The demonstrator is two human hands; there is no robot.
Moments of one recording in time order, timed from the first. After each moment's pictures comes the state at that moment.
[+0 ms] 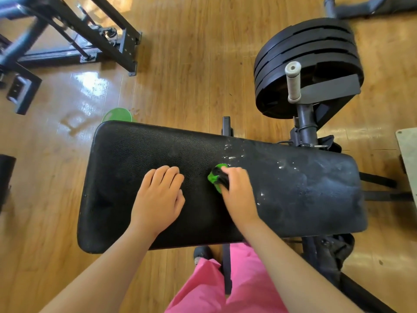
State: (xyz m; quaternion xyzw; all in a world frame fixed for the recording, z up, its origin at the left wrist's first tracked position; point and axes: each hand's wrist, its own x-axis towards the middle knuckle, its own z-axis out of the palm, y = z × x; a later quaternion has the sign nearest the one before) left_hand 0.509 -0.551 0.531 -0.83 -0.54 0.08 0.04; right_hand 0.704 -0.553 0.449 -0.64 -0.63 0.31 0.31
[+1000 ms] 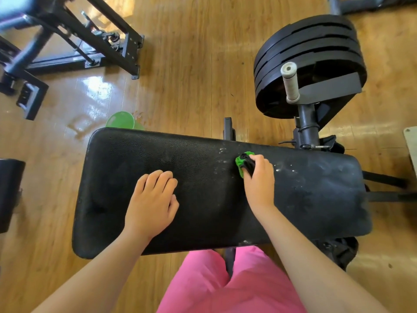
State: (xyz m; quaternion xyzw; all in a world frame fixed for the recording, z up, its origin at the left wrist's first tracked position) left_hand 0.514 -0.548 0.535 -0.82 -0.55 0.13 0.02; right_hand 0.755 -0.520 0.438 -0.75 -0.51 0.31 0.29
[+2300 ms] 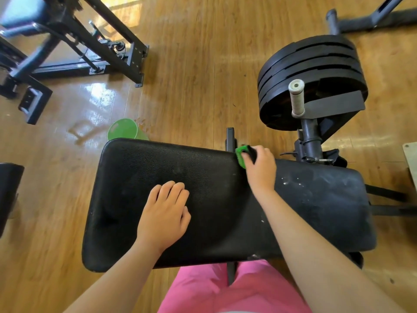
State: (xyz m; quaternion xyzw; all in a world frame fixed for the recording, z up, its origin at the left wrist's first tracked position) left_hand 0.513 -0.546 0.533 -0.82 -0.55 0.12 0.01; right_hand 0.745 -0.459 0.444 -0.74 -0.51 0.30 0.31
